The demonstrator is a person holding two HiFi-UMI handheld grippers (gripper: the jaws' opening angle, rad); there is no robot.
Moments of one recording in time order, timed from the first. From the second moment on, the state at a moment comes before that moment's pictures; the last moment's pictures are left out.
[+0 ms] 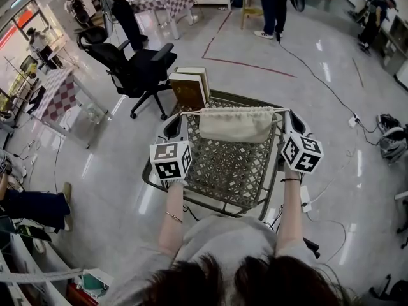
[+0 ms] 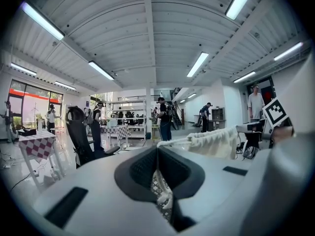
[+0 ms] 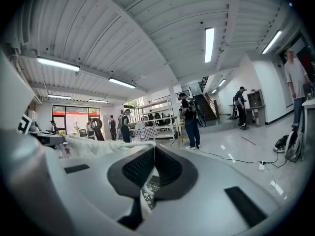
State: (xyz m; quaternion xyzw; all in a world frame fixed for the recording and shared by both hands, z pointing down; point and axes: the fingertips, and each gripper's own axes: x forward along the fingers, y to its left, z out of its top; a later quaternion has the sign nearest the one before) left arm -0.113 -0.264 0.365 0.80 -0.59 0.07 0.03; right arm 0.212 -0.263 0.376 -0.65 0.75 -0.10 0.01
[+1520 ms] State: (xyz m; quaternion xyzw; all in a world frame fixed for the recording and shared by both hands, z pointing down) left arm -0.116 -0.263 0.363 0.80 -0.60 0.07 0.02; right arm 0.239 -0.266 0.383 -0.66 0.74 -0.12 0.05
